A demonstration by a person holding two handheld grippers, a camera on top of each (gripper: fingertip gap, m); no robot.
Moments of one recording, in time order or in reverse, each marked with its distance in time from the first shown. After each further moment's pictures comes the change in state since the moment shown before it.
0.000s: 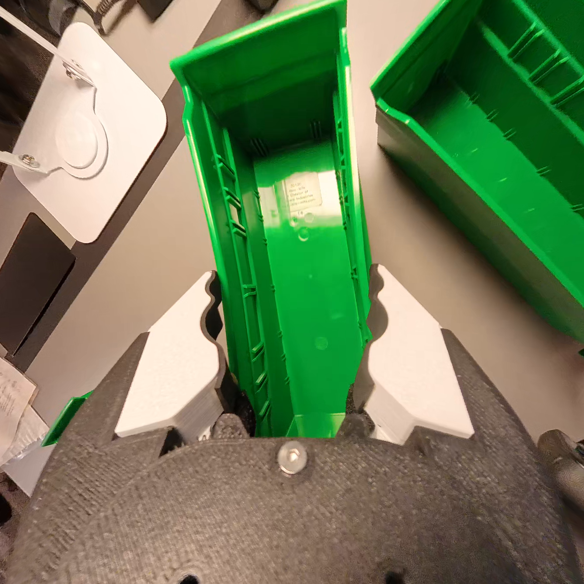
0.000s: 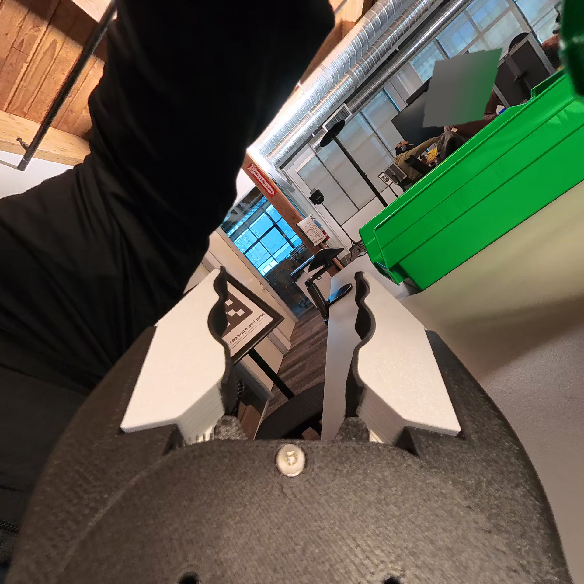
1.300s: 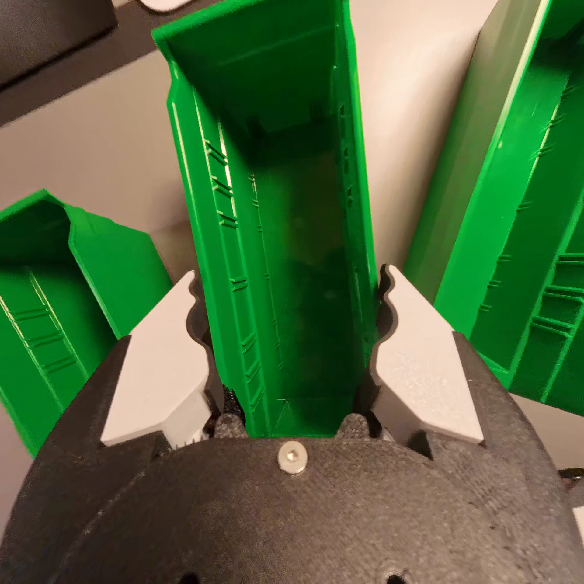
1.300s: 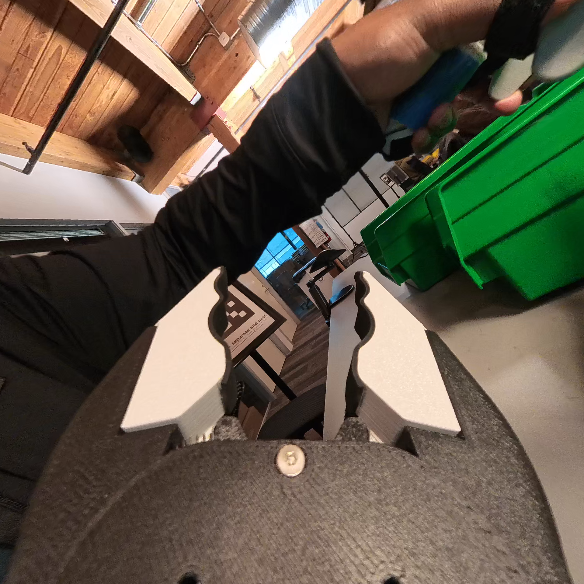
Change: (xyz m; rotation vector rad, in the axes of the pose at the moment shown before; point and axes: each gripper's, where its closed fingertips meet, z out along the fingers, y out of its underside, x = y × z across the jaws) left arm -0.098 0.159 0.022 0.026 -0.059 -0.449; right arm -0.001 -0.001 0.000 0.006 -0.006 0.006
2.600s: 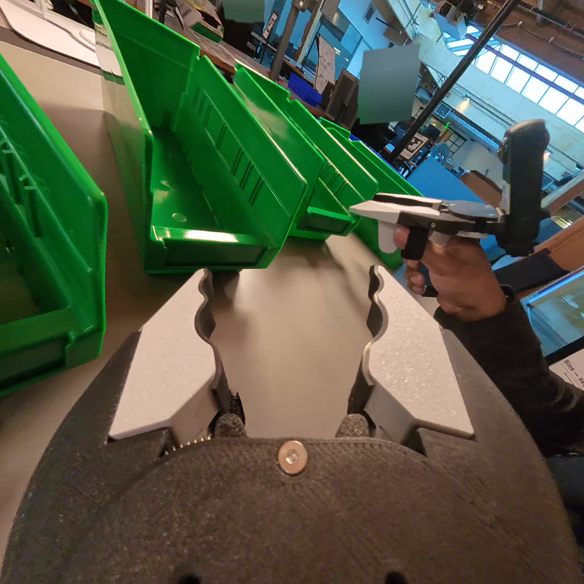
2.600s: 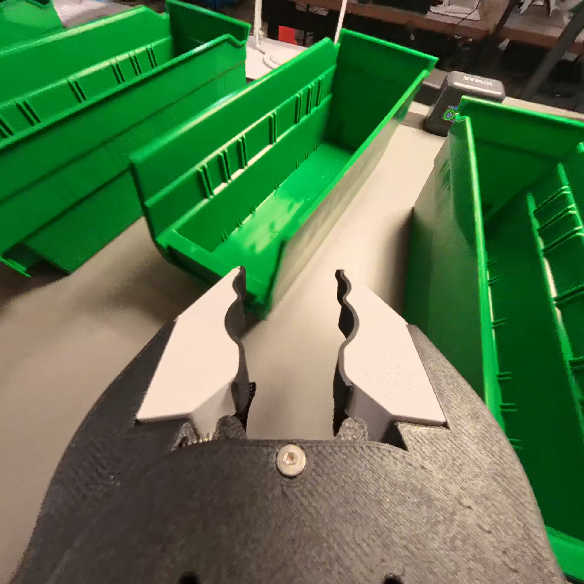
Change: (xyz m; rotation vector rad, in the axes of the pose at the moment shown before) left arm 0.063 0.174 -0.078 0.772 0.671 -0.222; right arm 0.119 -0.086 -0.159 -0.275 1.441 -0.593
